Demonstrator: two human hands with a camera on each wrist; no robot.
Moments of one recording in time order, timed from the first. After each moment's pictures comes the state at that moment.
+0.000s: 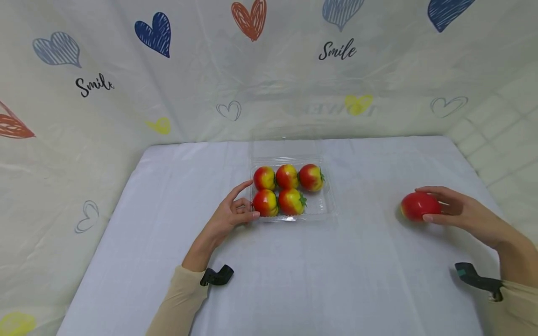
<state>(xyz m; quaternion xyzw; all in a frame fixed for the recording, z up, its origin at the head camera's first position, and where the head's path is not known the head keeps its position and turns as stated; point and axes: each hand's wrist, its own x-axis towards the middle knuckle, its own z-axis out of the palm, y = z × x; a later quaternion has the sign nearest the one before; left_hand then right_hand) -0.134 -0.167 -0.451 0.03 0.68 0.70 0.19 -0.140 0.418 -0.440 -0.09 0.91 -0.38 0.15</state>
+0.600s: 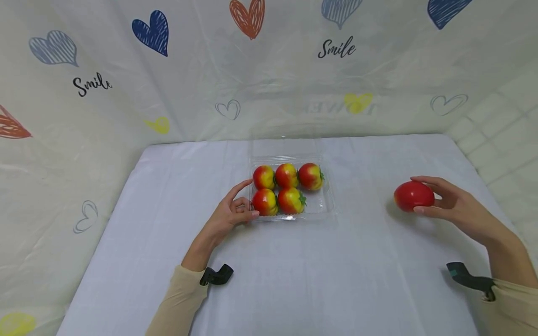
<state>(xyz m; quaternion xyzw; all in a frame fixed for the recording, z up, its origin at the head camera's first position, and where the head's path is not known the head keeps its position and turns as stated) -0.133 -0.166 -0.448 0.03 0.69 0.70 0.19 -0.137 0.390 -0.430 -0.07 0.90 -0.42 0.10</state>
